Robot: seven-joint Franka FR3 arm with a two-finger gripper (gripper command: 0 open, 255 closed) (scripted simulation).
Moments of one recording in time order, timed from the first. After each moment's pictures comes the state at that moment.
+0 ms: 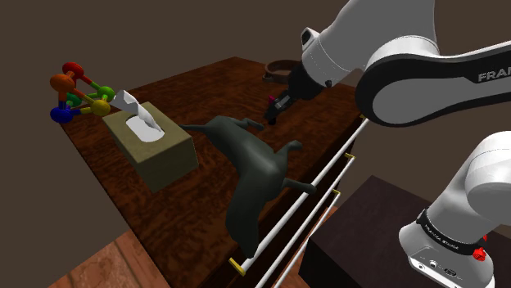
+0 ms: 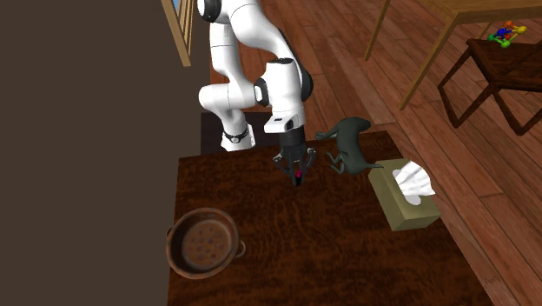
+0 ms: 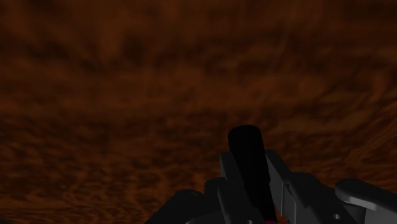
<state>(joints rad) 0.08 -0.64 0.49 -2.61 0.21 2.66 0.17</state>
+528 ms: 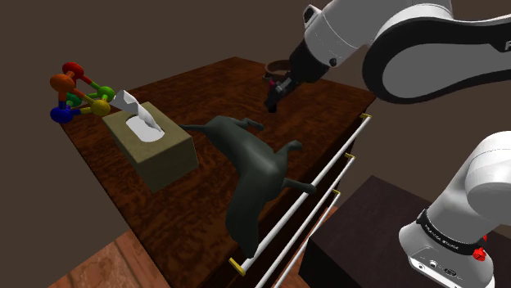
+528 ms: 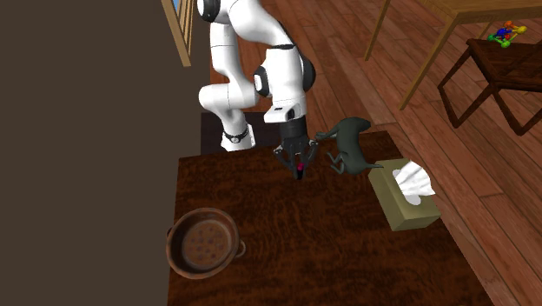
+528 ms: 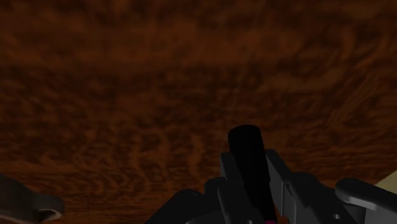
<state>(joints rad) 0.08 -0.67 0.46 -2.53 0.20 2.55 0.16</state>
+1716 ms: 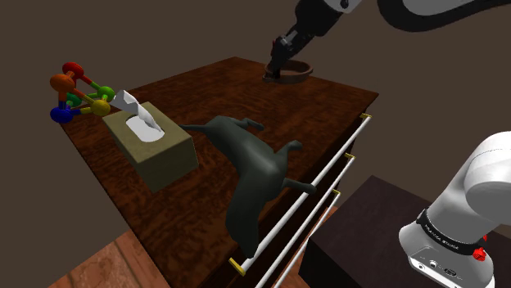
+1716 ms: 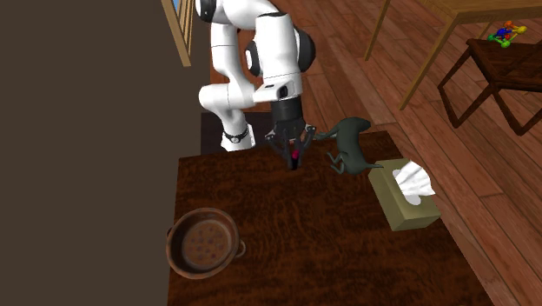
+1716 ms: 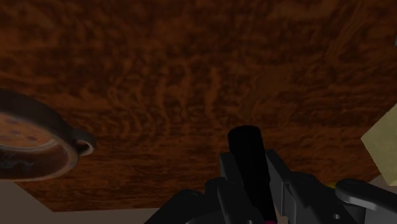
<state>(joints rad) 0.06 -0.66 0.37 -2.34 0.18 2.36 0.10</state>
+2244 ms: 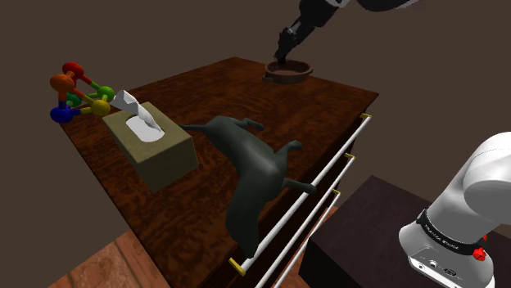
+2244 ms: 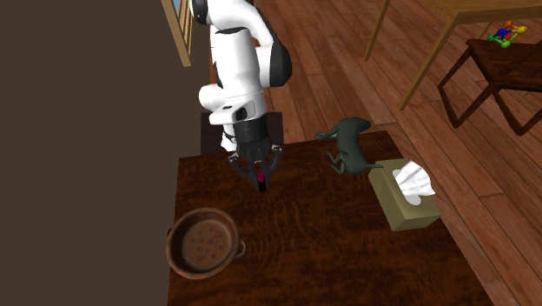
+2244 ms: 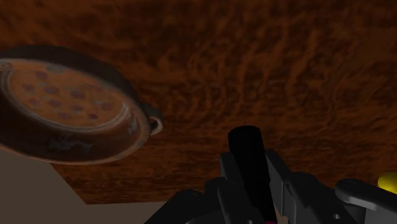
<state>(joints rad) 0.03 -0.54 0.21 -2.29 0.18 2.41 -0.10</state>
